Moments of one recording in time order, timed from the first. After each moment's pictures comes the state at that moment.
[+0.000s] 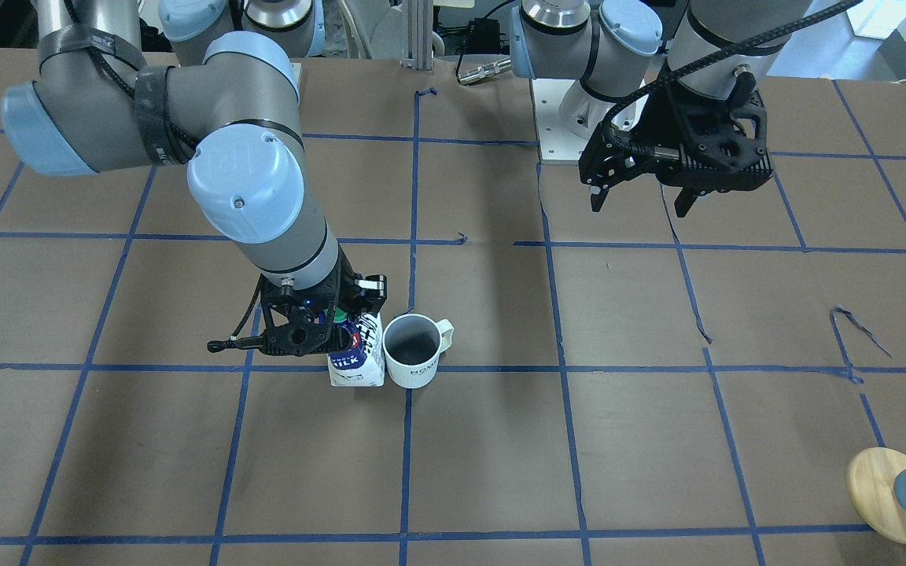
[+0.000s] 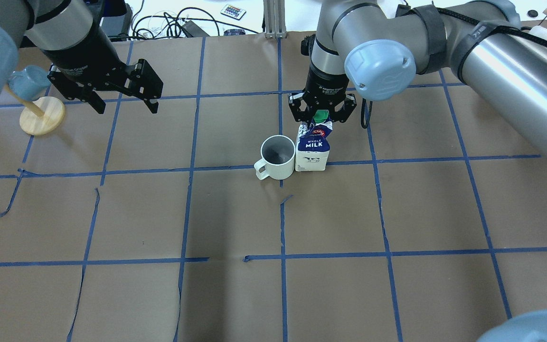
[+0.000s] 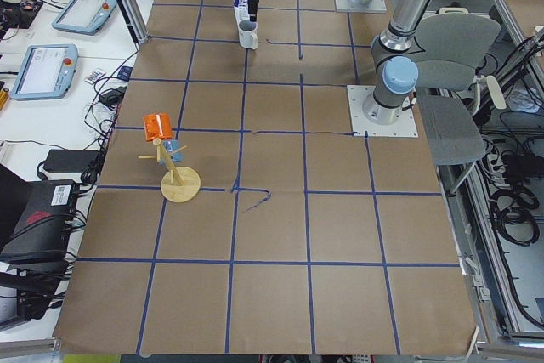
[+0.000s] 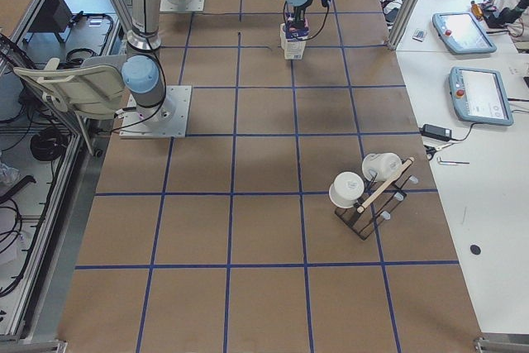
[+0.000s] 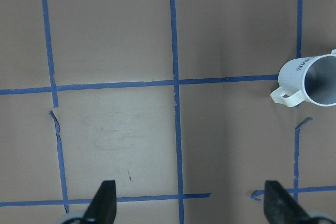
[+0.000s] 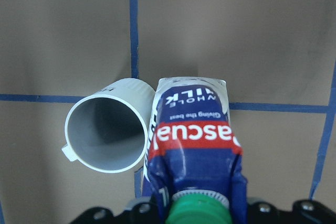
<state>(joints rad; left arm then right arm) -1.56 -1.58 -1.53 -1.57 1.56 0.04 1.78 -1.21 1.50 -1.76 -1.43 0.17</state>
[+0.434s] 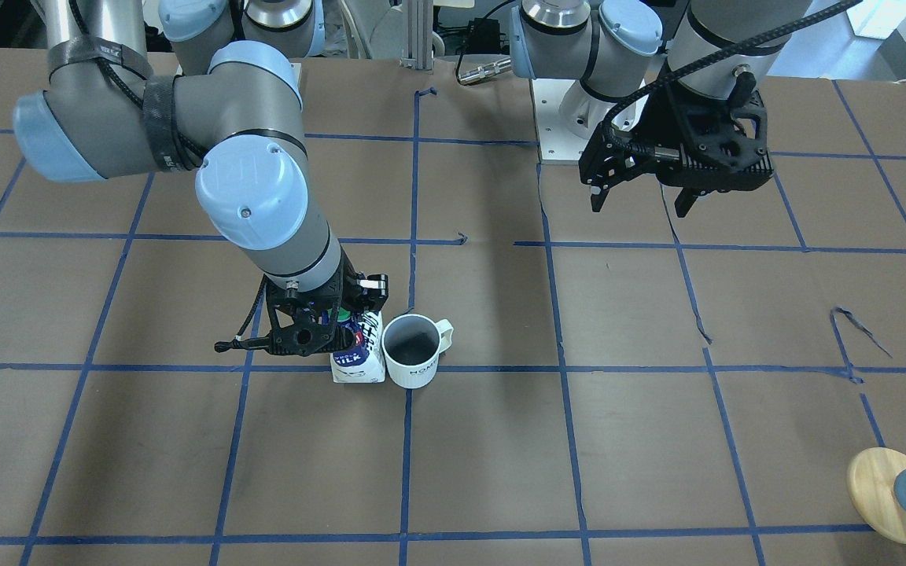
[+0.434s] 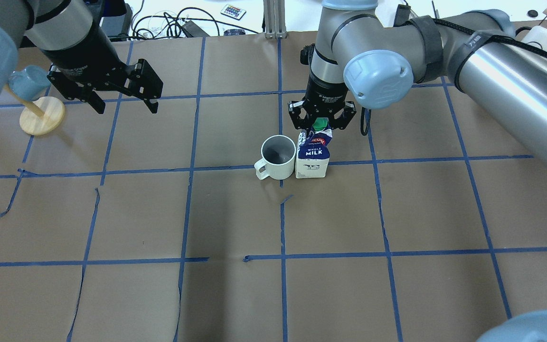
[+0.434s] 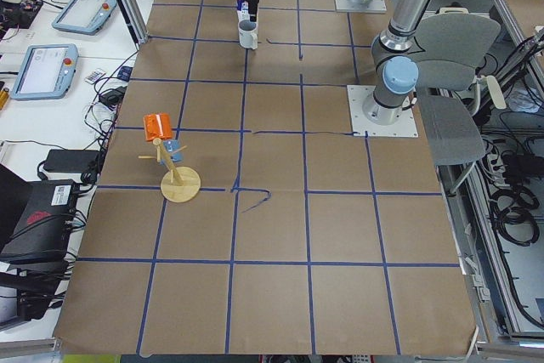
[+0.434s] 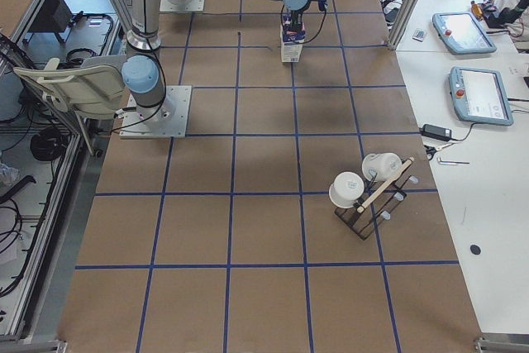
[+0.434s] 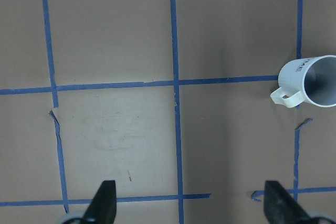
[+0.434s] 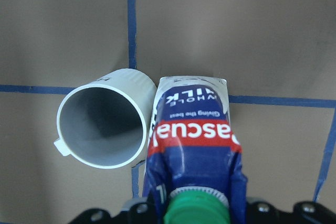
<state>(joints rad) -1.56 -1.58 -1.53 -1.57 1.57 0.04 1.78 -1.21 1.53 -1.78 -1.42 0.17</state>
